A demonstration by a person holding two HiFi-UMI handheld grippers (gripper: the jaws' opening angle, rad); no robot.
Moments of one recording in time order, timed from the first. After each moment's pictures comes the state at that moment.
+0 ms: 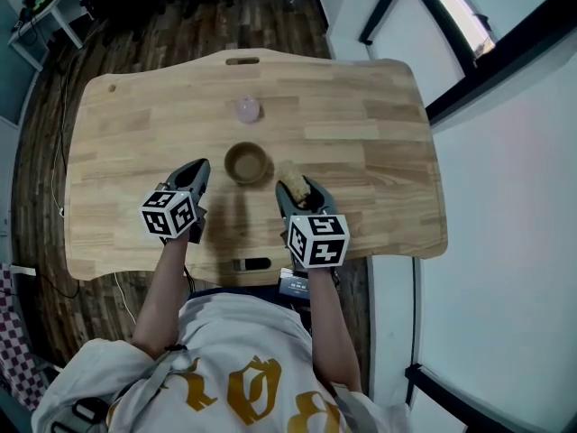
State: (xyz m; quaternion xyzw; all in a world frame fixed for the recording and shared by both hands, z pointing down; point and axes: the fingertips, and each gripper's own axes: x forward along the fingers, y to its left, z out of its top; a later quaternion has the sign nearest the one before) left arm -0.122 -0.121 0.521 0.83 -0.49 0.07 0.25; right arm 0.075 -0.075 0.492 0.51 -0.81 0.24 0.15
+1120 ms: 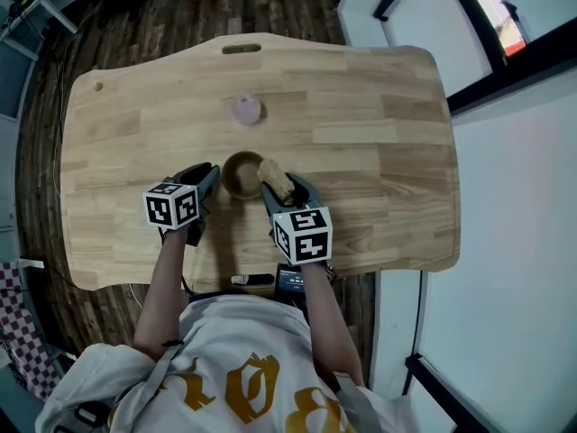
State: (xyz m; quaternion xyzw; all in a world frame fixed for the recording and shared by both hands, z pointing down) left arm -0.109 -0.168 0.606 0.80 -0.44 0.18 0.37; right arm 0.036 -0.138 0.562 0.44 -0.82 0.28 0.21
